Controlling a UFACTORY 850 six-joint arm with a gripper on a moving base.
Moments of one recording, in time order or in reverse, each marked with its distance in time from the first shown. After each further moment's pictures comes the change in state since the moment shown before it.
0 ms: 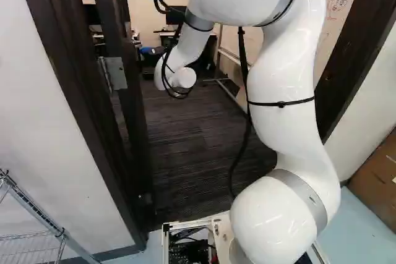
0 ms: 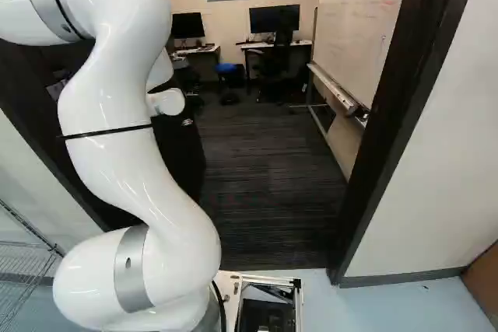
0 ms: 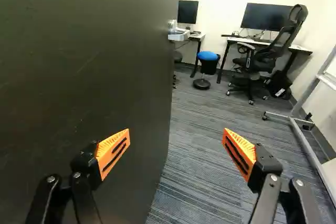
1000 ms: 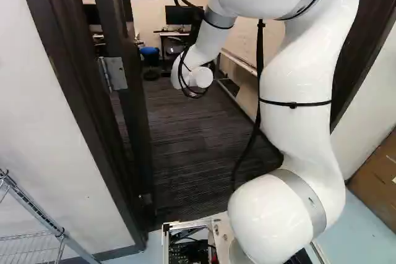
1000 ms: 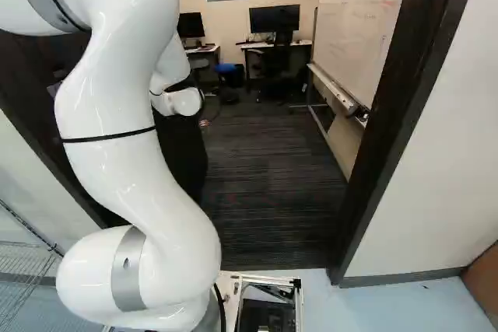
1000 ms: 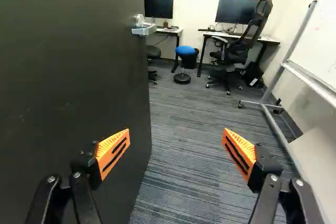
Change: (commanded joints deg) arm -7.3 4.5 5.6 0.0 0.0 0.0
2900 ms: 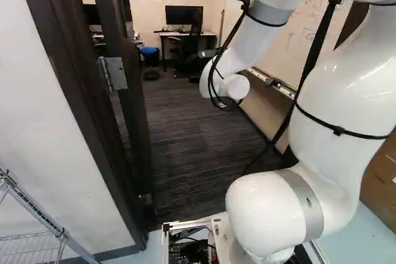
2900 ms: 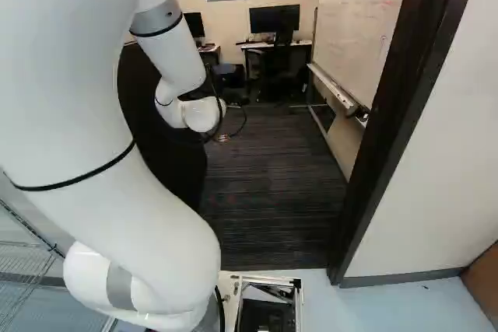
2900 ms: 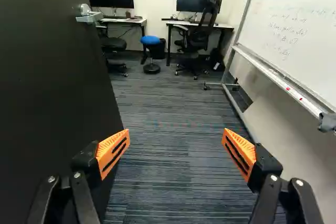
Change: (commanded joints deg) arm -11.4 17.4 19.8 0.1 0.1 0.0
